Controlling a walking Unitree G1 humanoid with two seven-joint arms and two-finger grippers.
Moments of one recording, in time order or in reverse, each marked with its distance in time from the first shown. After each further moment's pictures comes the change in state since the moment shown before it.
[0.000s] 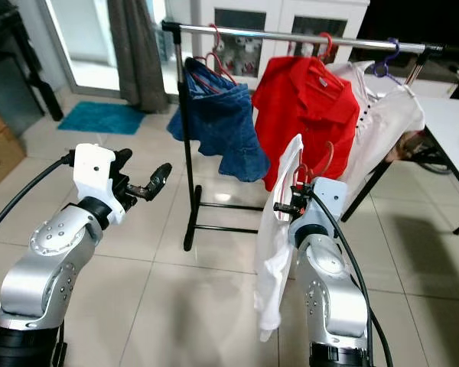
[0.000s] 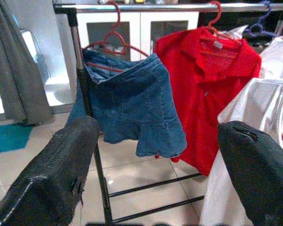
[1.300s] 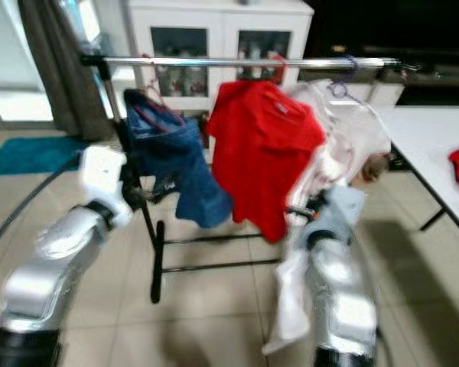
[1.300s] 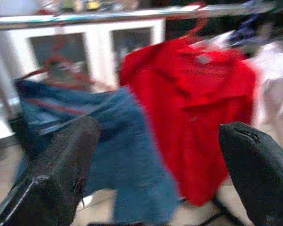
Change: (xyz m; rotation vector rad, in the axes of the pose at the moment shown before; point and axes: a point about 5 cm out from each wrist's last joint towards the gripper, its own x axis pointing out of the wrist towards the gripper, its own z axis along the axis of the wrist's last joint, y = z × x) left arm -0.002 0.001 -0.006 0.015 0.023 -0.002; right arm 0.000 -0.004 -0.002 0.049 -0.016 -0.014
